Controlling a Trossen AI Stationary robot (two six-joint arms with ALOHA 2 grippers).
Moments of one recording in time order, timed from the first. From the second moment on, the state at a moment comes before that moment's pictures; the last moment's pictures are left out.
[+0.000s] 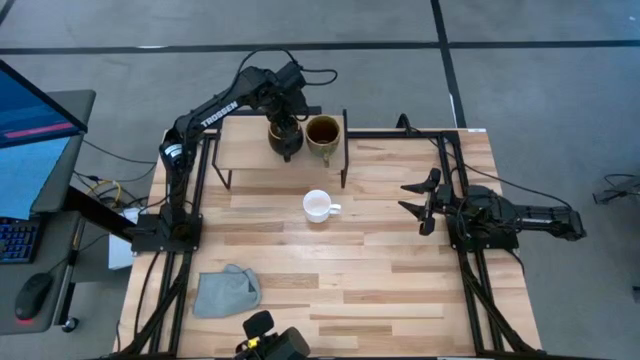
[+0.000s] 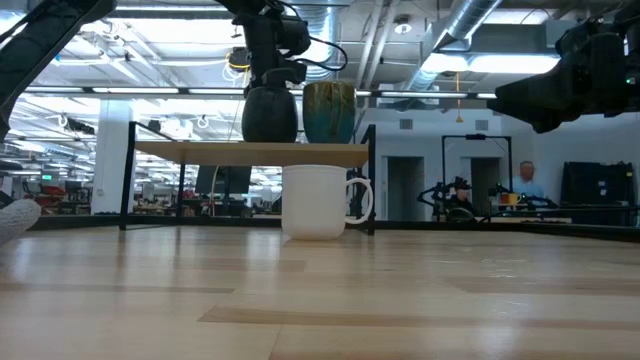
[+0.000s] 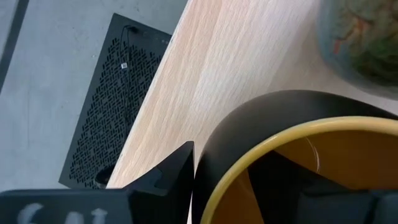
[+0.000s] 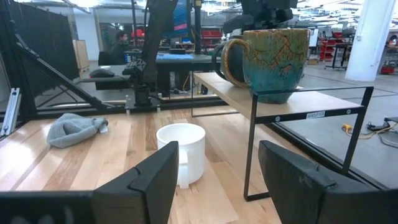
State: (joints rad) left arm 0.65 2.00 2.12 -1.35 -0.09 0.23; right arm -0.08 0.03 0.00 0.04 0.13 -0.05
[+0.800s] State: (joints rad) left arm 0.65 2.00 2.12 -1.32 -0.07 0.27; right arm -0.08 0.03 0.00 0.04 0.13 -0.05
